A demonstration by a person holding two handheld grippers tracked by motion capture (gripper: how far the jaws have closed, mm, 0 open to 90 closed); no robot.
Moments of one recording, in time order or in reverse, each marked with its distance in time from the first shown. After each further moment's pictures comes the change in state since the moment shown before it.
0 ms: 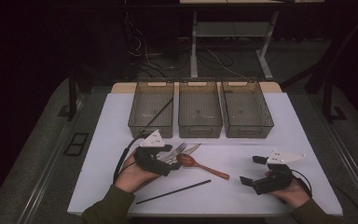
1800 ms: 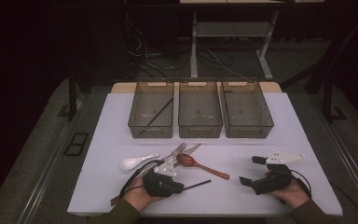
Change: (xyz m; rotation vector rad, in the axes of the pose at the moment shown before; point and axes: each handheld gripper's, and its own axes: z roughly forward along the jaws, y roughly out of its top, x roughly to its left) left arm -0.042 -0.038 0.030 0.208 -0.164 0.073; right arm 0.001 0.000 0.002 0.004 -0.004 -0.001
